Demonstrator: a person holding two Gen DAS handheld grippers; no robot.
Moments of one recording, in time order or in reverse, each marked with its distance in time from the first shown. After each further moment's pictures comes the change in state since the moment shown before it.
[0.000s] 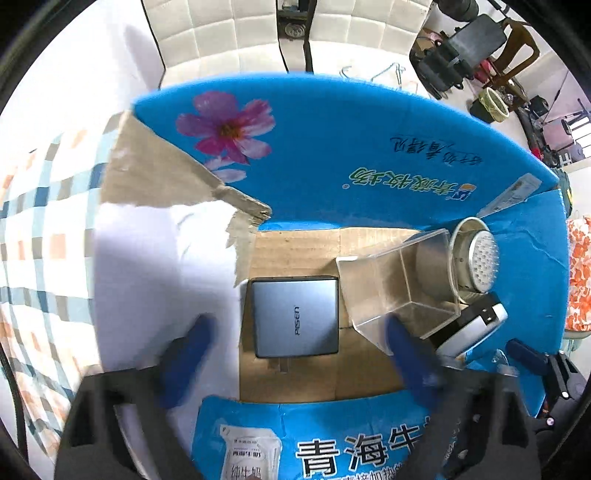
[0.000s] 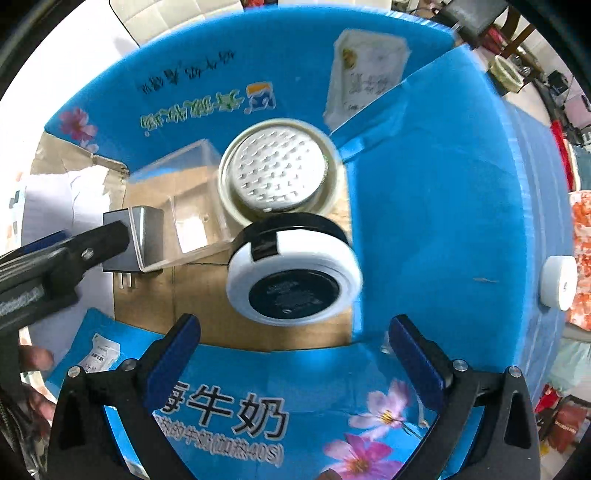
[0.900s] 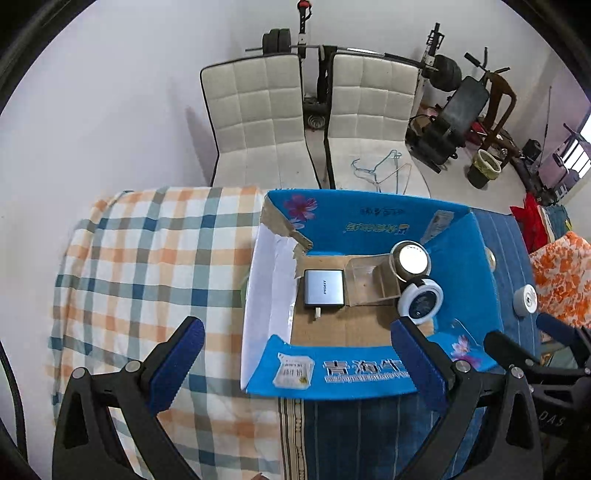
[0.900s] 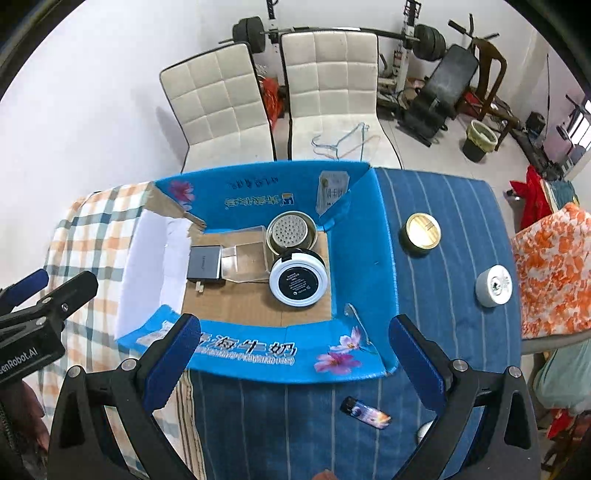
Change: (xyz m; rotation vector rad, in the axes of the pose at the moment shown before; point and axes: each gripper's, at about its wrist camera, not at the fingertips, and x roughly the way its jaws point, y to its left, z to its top) left arm -0.142 -0.006 -0.109 -0.001 -0.370 0.100; right arm -0.193 -0.013 -0.092 -0.026 -0.358 0.030
